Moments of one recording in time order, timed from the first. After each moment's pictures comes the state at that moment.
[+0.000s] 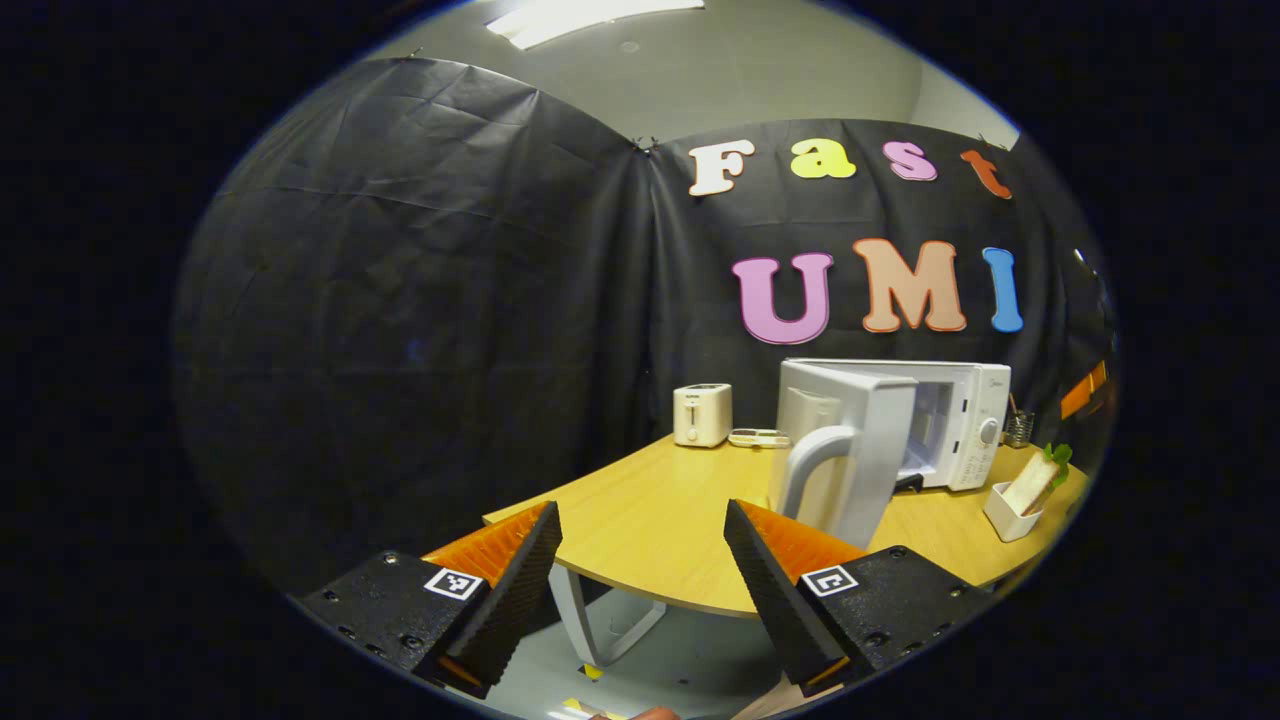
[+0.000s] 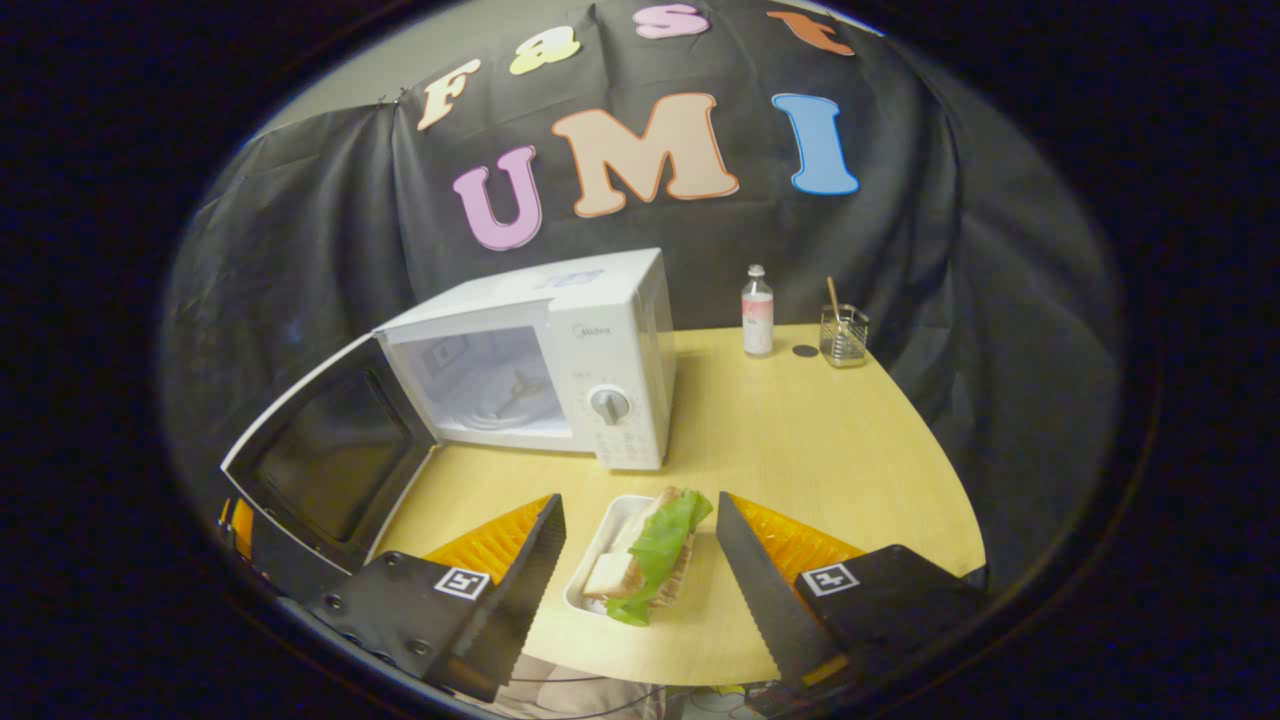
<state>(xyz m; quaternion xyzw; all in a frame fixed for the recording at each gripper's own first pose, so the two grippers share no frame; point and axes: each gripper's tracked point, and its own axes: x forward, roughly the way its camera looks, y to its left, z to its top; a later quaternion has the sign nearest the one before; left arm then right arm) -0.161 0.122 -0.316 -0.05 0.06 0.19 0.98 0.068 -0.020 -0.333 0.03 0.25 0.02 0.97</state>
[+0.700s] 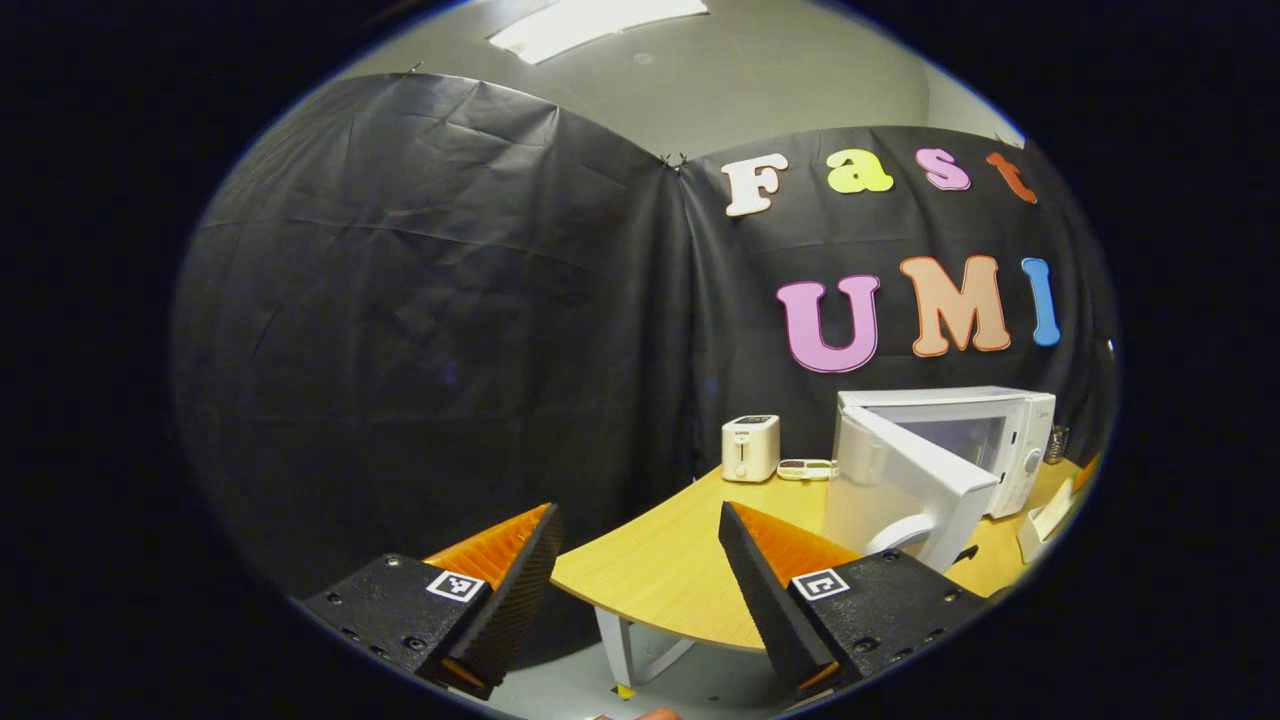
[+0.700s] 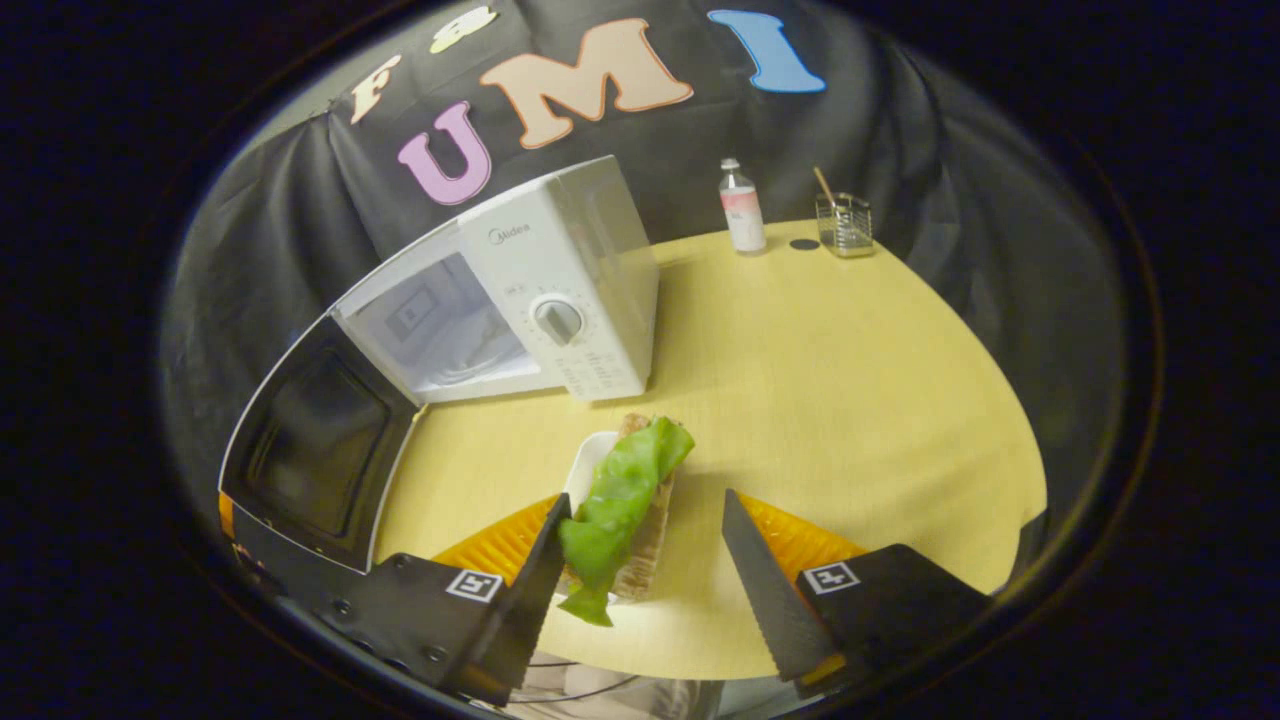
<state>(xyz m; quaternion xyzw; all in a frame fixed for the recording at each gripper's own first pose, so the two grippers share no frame) -0.125 0.152 -0.263 -0.03 0.03 0.21 0.98 0.075 -0.027 -0.411 0.13 0.36 0.04 0.92</state>
